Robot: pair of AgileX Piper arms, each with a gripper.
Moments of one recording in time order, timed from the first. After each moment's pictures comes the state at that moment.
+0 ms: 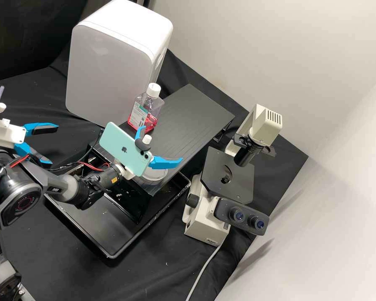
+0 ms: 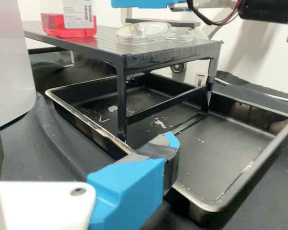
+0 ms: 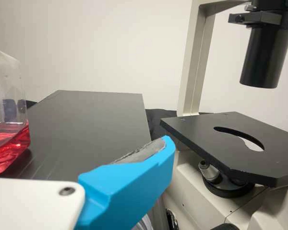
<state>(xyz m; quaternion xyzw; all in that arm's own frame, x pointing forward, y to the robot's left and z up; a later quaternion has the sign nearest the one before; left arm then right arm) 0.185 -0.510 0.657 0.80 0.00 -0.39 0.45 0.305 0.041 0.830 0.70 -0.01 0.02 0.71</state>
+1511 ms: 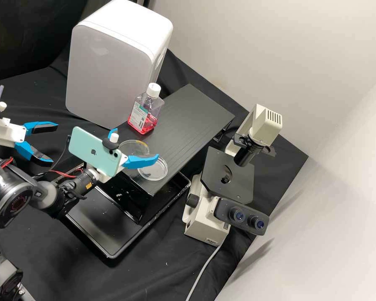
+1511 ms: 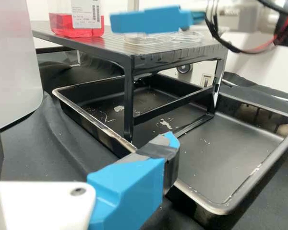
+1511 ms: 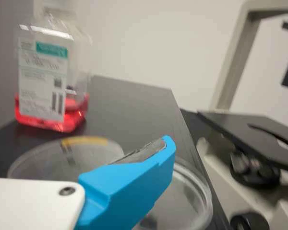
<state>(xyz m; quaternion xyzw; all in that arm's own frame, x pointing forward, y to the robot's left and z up) 0.186 -0.509 0.658 0.81 0.00 -0.38 0.45 0.254 0.047 0.788 0.66 0.04 0.02 0.75</state>
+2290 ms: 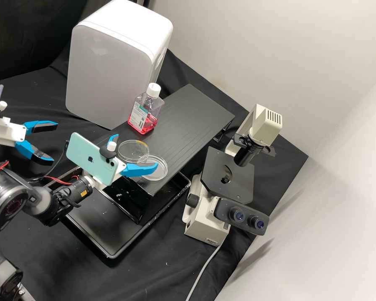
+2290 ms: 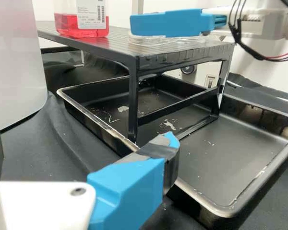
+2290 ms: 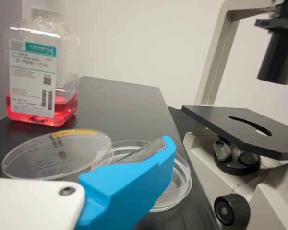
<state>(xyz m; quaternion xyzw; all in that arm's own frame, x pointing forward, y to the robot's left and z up) 0.187 -0.508 0.659 0.81 0.01 -0.38 0.46 0.240 0.041 0.789 0.67 0.02 0.03 0.75</state>
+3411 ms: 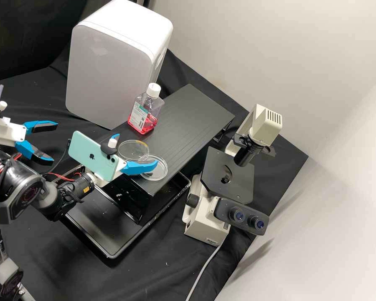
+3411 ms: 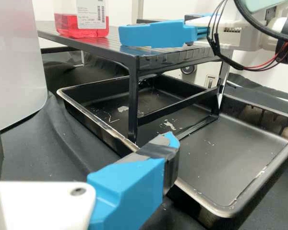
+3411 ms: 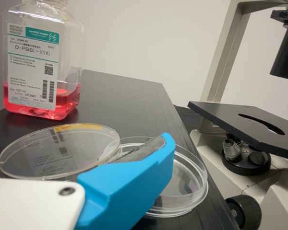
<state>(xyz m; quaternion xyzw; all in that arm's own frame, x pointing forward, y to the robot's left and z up) 0.187 -0.508 0.659 0.81 0.01 -0.37 0.46 0.255 0.040 0.775 0.66 0.03 0.02 0.75</state>
